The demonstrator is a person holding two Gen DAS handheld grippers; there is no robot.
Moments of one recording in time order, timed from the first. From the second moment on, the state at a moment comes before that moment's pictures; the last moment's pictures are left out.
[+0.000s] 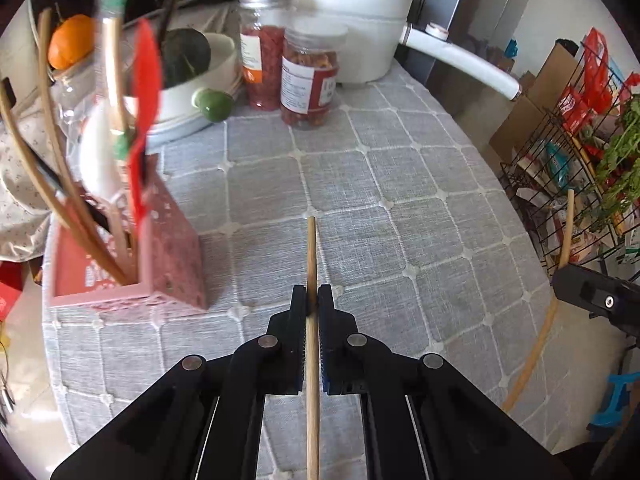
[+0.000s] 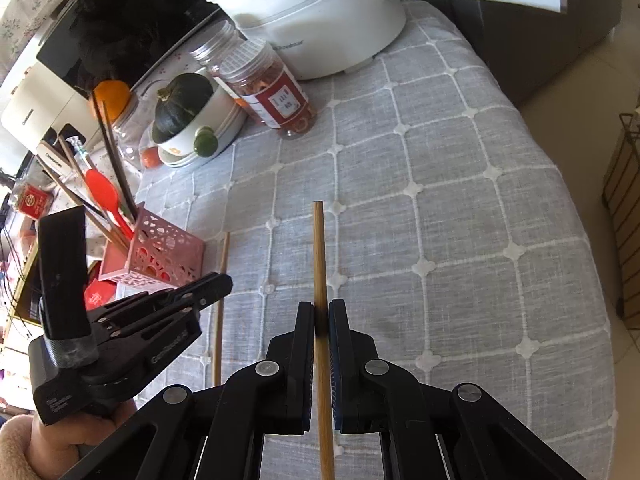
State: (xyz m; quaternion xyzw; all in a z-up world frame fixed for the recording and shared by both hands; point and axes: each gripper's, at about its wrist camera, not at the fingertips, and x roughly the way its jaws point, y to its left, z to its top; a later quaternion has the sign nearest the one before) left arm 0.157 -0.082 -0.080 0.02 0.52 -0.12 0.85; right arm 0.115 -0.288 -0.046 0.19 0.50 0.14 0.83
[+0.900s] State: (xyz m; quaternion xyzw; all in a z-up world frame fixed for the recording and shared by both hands) left arm 0.039 0.058 0.087 -0.11 0.21 -0.12 0.96; right arm 0.073 -0.216 0.050 0.15 0.35 0.20 0.90
